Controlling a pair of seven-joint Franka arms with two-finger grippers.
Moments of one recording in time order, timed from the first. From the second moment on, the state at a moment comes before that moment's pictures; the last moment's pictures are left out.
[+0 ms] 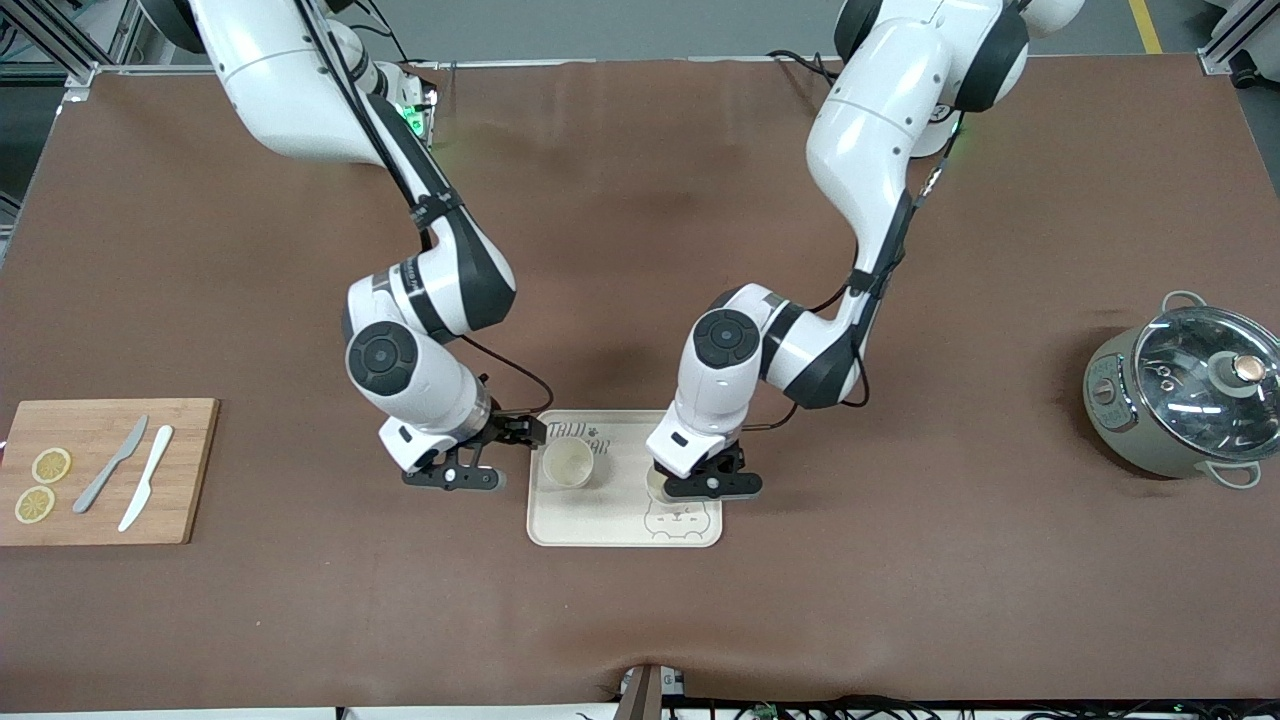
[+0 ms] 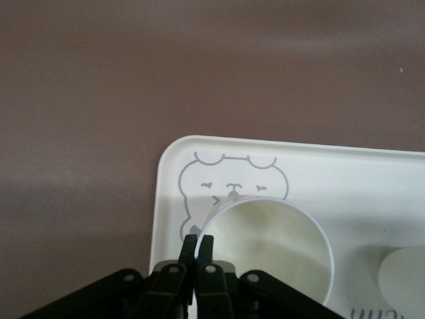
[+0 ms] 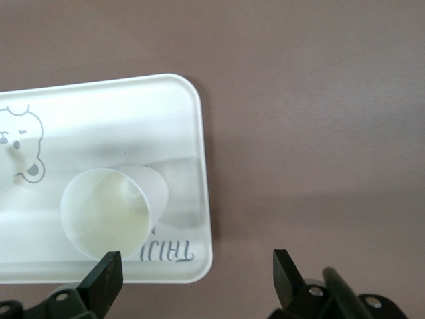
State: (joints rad) left arm -0.65 0.93 0.10 -1.14 0.04 2.30 -0.70; right arm 0.46 0.67 -0.02 -1.46 0.13 2.21 0.45
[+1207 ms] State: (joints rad) left arm -0.27 0.09 0.01 -2.23 0.03 2.50 -0.13; right arm 0.52 0.82 -0.03 -1.39 0.13 2.33 0.52
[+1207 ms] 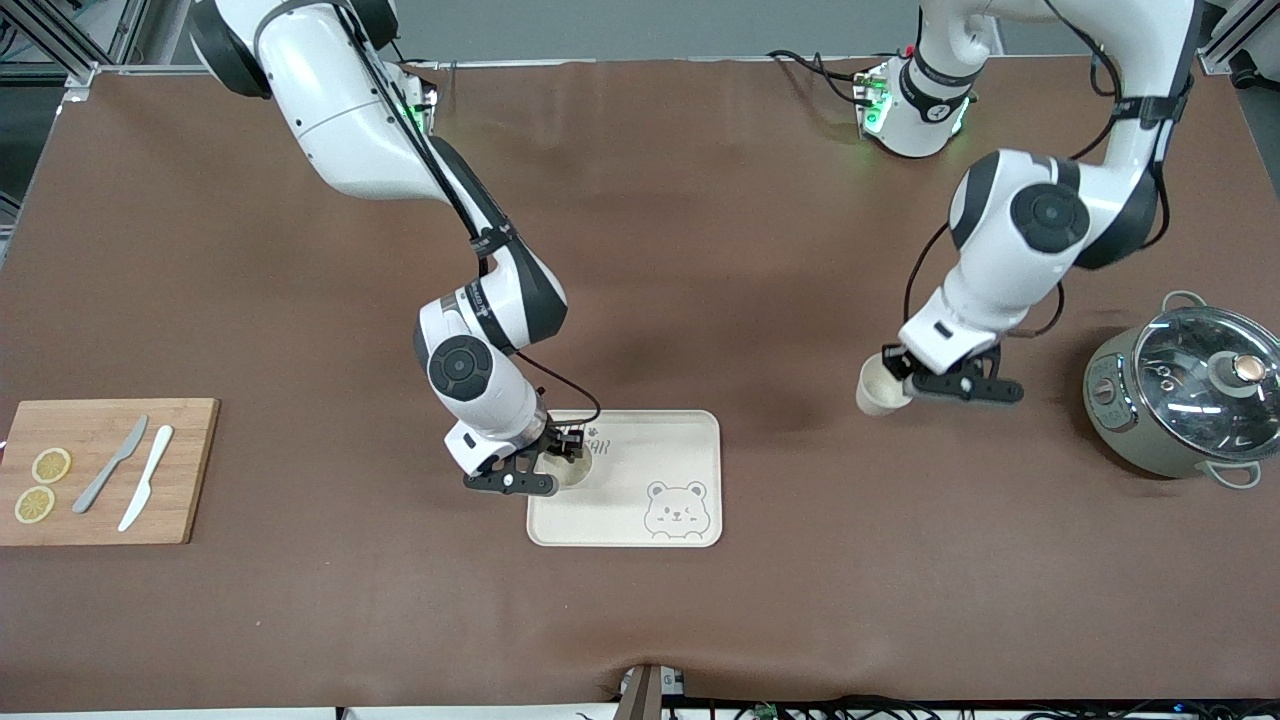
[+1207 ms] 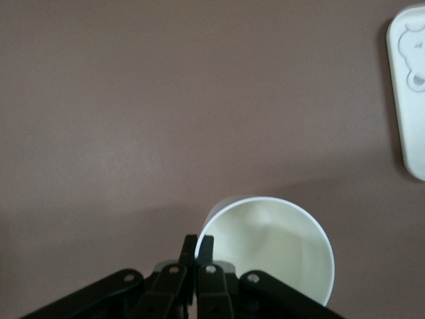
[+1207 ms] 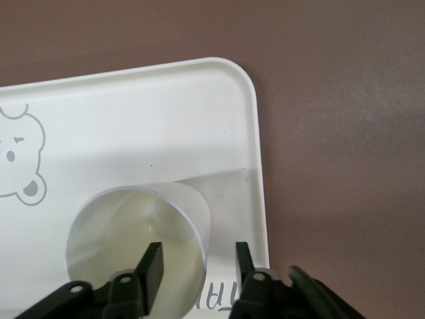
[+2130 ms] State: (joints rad) left arm -0.20 0.08 0.00 -2.53 0.03 2.78 -0.10; right arm 0.43 0.74 -0.05 -1.32 0.13 2.18 0.46
